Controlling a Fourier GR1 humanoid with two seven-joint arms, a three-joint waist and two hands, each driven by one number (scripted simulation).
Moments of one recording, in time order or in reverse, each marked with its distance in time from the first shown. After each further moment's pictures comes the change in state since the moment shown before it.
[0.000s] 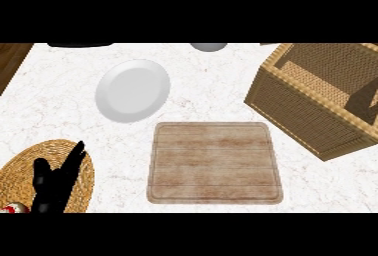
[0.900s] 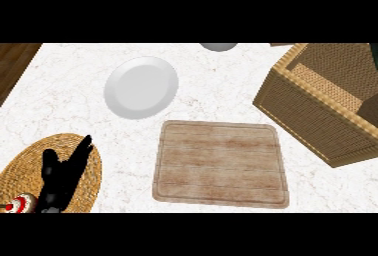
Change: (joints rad) left arm -0.059 -0.015 0.003 0.035 -0.014 -0.039 0.019; right arm -0.319 0.186 0.193 0.345 0.217 -0.017 0.029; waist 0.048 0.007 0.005
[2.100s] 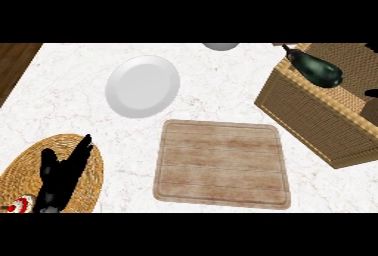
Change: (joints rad) left arm -0.004 -0.007 0.020 -0.002 -0.007 -0.032 0.002; right arm -0.250 0.057 0.076 0.715 0.489 -0.110 -0.569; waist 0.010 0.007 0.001
